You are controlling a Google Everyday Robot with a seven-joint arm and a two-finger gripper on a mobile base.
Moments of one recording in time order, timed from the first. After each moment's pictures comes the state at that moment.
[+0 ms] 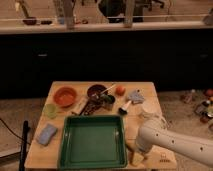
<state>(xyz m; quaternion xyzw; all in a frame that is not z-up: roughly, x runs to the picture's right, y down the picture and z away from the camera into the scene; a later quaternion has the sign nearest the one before) 0.177 0.350 0.766 -0.38 0.03 0.21 0.90</state>
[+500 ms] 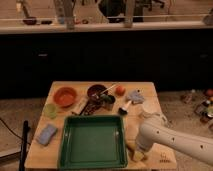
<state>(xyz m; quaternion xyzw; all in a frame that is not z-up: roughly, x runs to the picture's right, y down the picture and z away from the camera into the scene) 0.179 0.341 0.759 -0.38 0.03 0.21 0.90</state>
